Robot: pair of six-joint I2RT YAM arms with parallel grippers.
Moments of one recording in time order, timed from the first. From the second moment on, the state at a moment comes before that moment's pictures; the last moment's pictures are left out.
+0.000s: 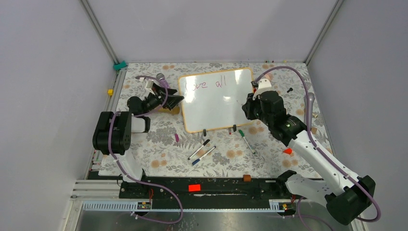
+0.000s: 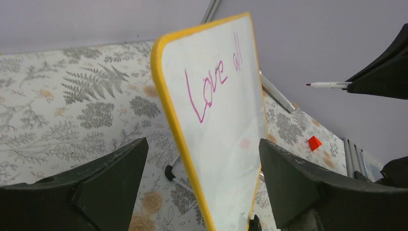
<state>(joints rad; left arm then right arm) 0.00 1.80 0.64 1.43 0.94 -0.67 0.56 1.03 0.93 -0.38 0.12 0.25</state>
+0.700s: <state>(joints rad) 0.18 1.58 0.43 1.42 0.75 -0.79 0.56 1.13 1.09 -0.40 0.16 0.32</state>
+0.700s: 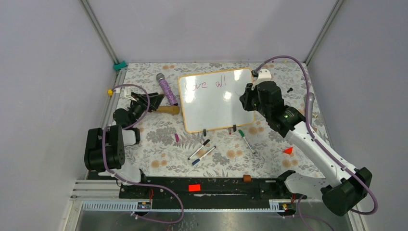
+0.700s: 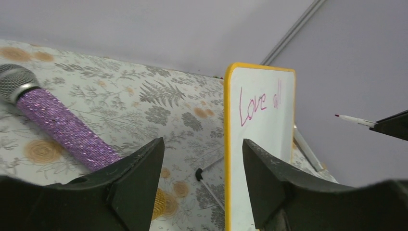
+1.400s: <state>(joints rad) 0.12 0.89 0.33 0.56 0.38 -0.24 0.56 1.06 1.01 -0.30 0.07 0.31</state>
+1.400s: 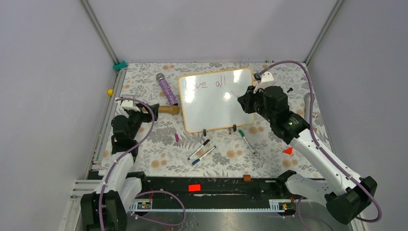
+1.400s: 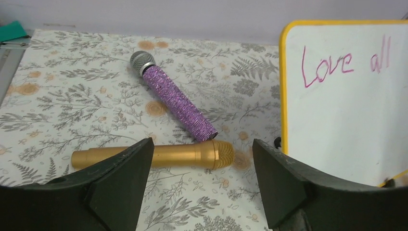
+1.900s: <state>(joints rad) 0.07 1.03 0.17 0.60 0.14 -0.05 0.56 1.00 0.95 -0.26 0.06 0.30</state>
